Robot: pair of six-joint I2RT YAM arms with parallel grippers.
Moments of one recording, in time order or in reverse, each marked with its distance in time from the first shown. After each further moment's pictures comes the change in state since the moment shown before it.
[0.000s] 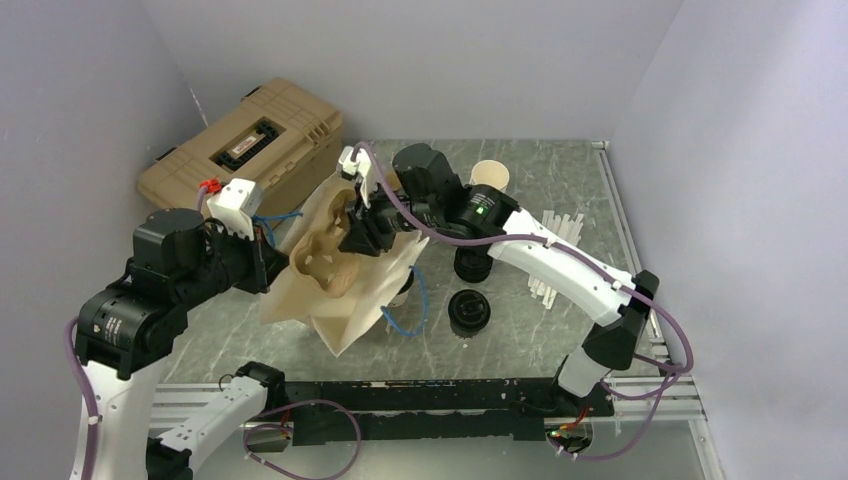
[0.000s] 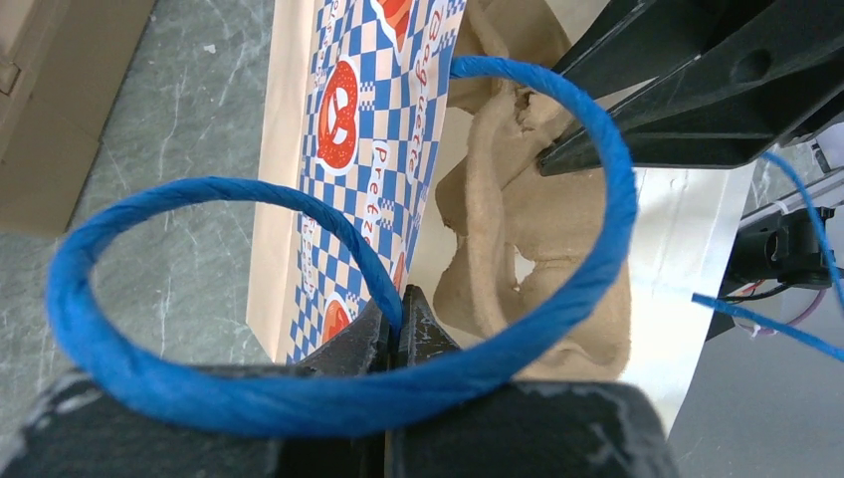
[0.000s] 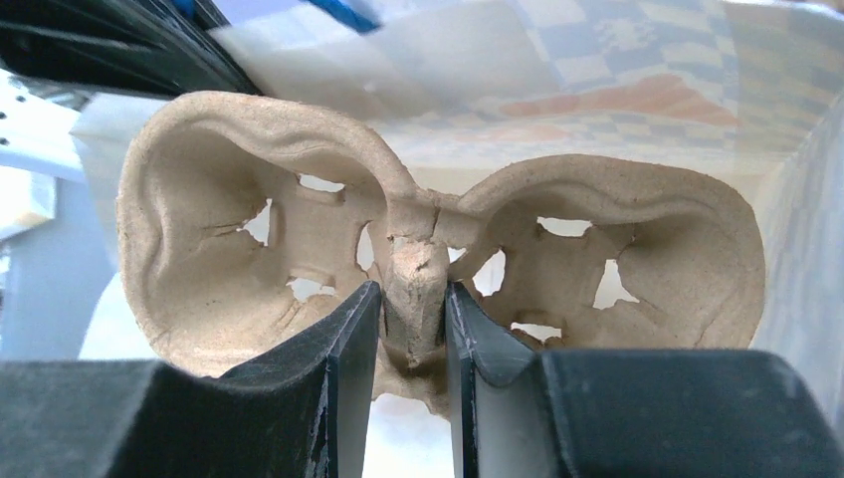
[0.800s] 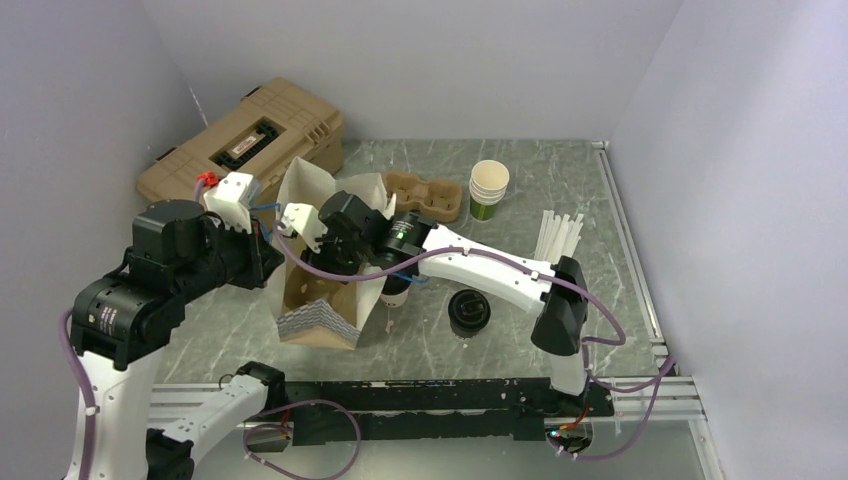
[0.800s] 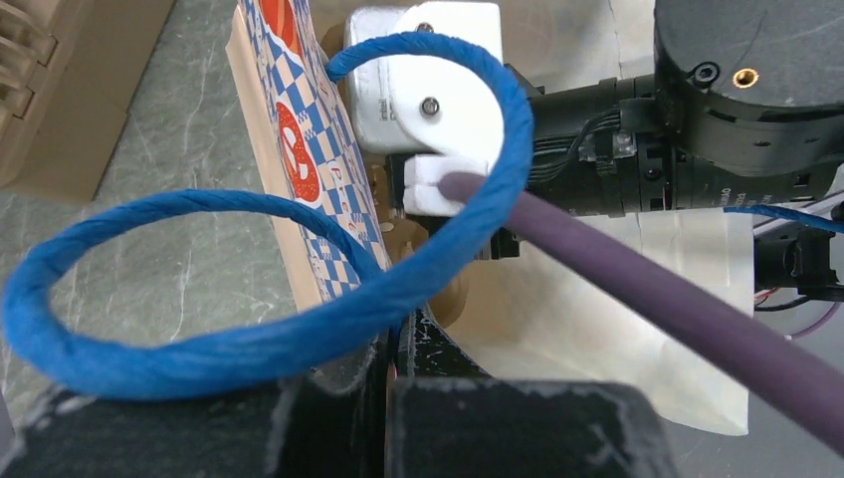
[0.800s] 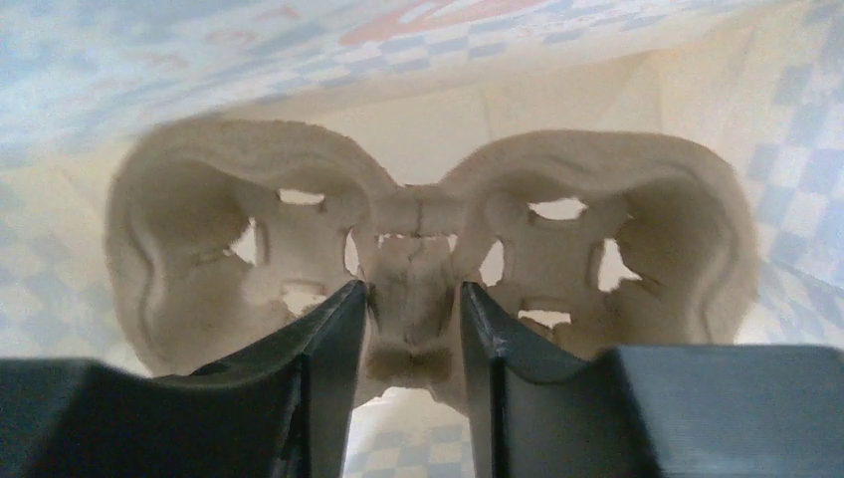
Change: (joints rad) left arm -0.003 0.058 0.085 -0.076 -0.050 -0.012; right arm 0.160 0.286 0.103 -0.087 0.361 -0.249
